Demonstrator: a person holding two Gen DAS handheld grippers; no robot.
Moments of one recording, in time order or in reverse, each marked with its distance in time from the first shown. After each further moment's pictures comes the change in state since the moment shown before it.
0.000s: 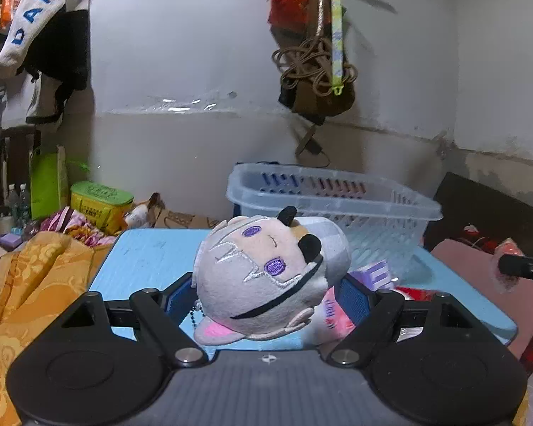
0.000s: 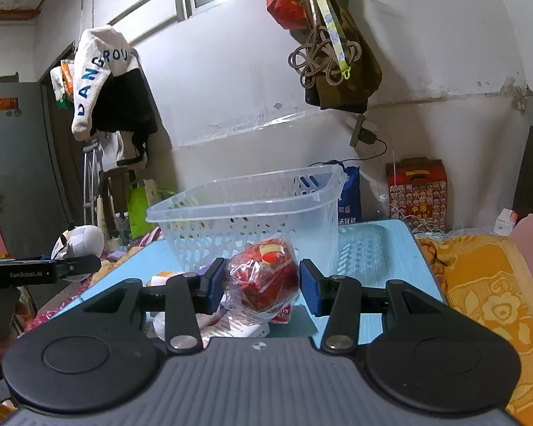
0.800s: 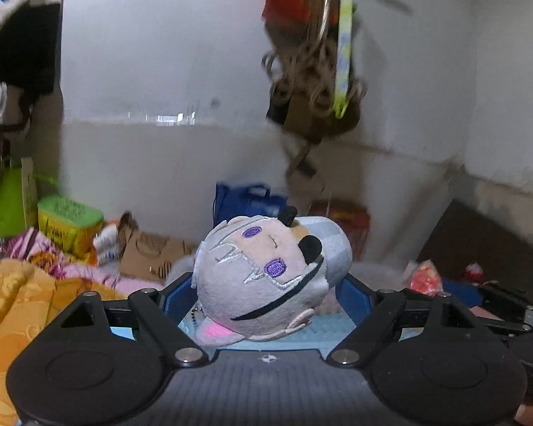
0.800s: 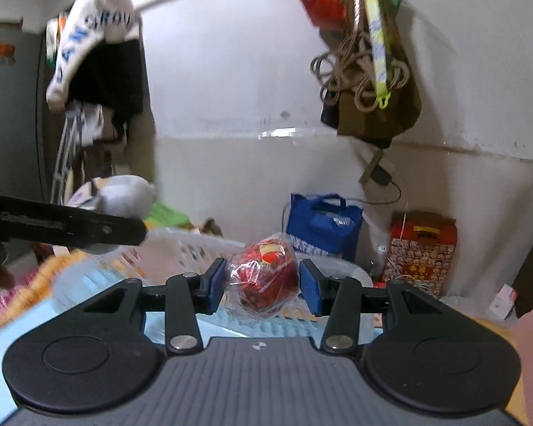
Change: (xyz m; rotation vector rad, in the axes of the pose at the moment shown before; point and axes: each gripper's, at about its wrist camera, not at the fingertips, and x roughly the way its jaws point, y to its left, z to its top) left arm 0.156 -0.041 0.129 -0.049 0.060 -0.005; right arm 0.175 0.006 0.089 -0.224 0.035 -0.077
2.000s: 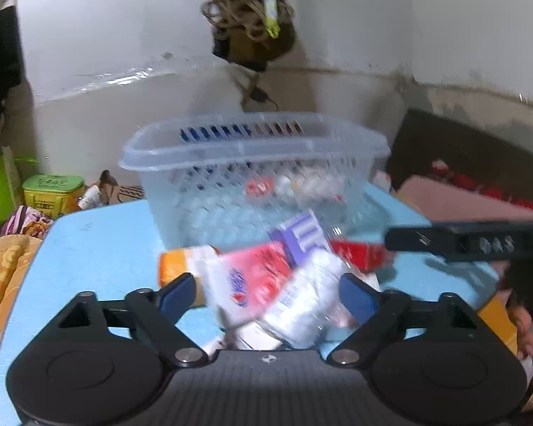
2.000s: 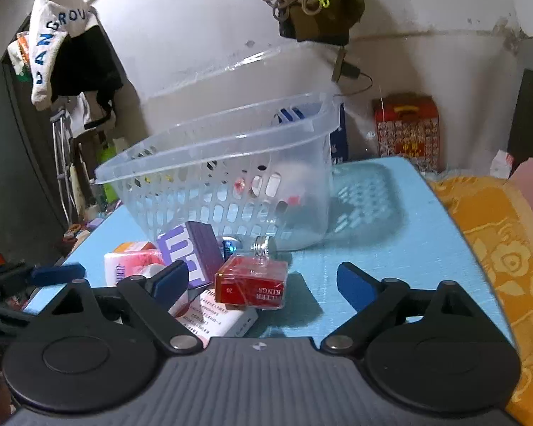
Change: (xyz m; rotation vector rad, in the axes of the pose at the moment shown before) left arm -0.076 -0.025 -0.138 0.201 0.130 -0.087; right arm -0.097 -0.003 -0.100 0.304 0.190 0.034
